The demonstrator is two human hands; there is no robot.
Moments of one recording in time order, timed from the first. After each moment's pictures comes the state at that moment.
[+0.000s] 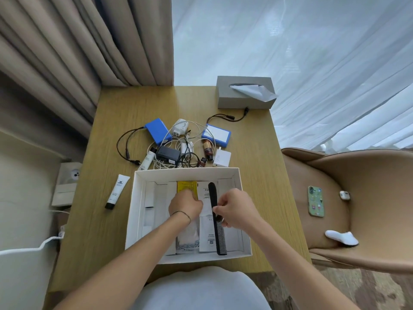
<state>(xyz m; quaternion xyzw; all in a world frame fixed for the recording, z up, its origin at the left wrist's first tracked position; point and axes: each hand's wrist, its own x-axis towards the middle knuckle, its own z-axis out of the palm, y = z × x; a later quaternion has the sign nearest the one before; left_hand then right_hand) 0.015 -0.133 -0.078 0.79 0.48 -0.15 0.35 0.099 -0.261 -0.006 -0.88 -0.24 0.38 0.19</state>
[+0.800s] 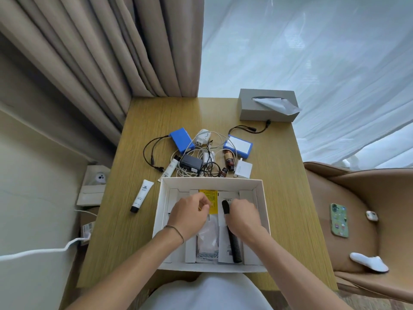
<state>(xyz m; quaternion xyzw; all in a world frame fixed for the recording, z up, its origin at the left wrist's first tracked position) -0.035 -0.101 -0.023 0.86 0.34 -0.03 0.37 0.081 -0.218 -0.036 -0.91 -0.31 0.29 0.00</state>
